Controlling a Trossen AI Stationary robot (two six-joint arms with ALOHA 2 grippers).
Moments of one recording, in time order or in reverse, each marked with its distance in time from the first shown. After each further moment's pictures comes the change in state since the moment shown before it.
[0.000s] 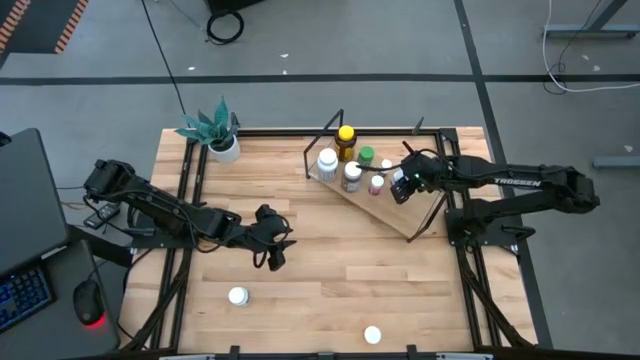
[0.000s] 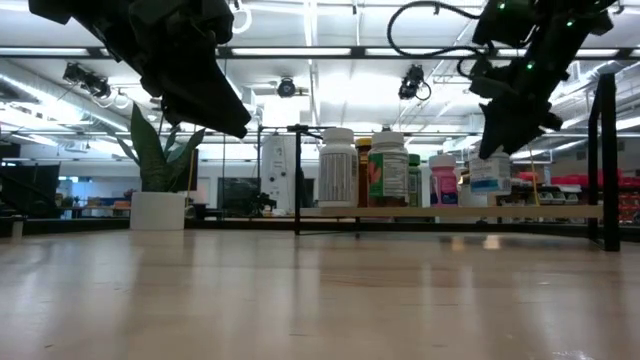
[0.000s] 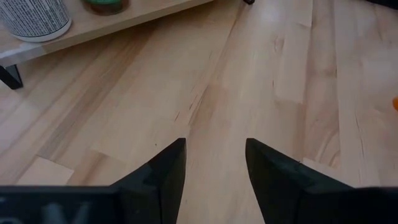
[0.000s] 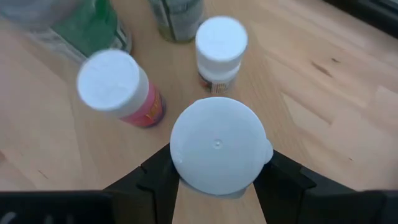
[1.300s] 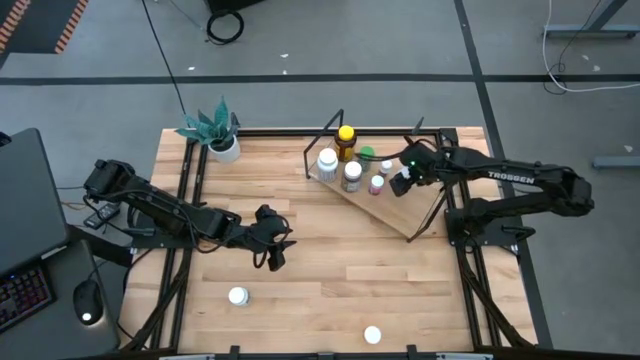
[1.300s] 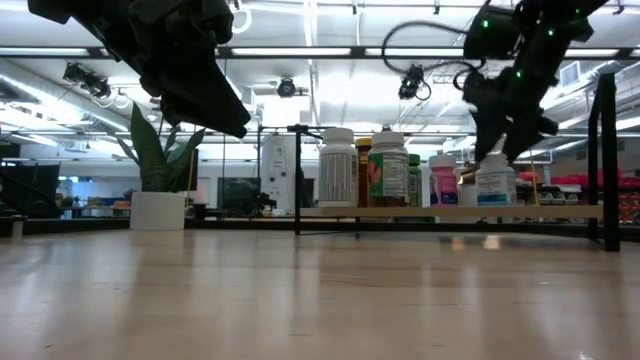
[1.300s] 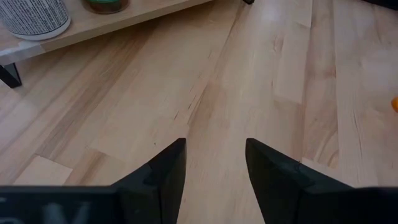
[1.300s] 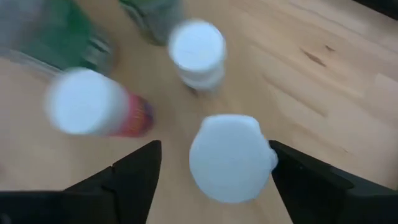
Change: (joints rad) left arm -0.003 0.000 0.000 -0.001 0.000 -0.007; right arm -0.127 0.053 0.052 -0.028 -0.101 -0.031
